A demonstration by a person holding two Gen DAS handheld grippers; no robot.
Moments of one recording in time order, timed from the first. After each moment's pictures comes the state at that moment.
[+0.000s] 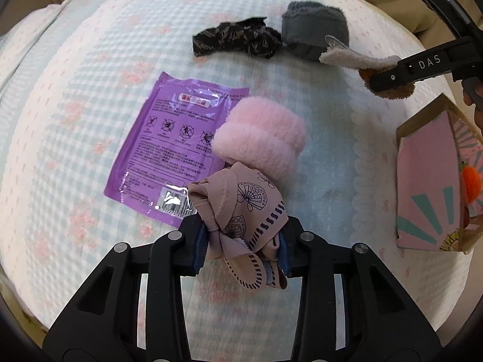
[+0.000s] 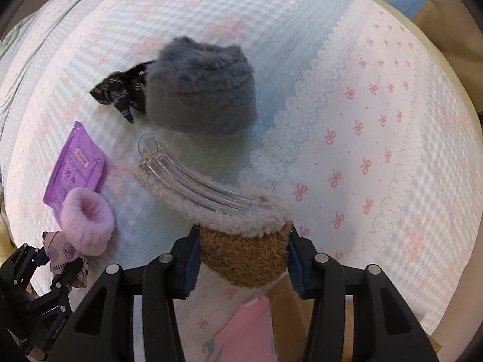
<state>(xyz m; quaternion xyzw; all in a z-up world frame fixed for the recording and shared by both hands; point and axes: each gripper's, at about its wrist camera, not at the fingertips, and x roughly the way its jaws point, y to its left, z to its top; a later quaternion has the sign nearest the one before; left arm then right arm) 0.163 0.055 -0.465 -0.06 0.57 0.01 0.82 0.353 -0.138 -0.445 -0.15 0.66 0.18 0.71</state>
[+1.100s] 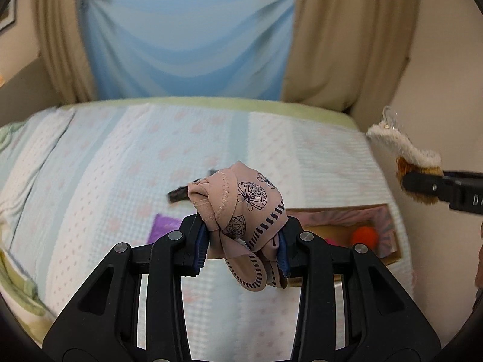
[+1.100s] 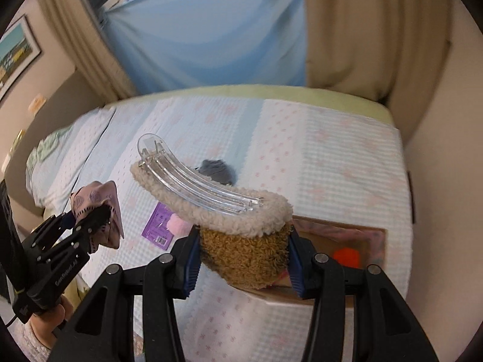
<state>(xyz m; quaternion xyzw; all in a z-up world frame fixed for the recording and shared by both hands) 0.114 -0.063 -0.148 -0.02 0.39 -0.04 0.92 0.167 -0.283 -0.148 0.03 0.49 0.13 0.86</state>
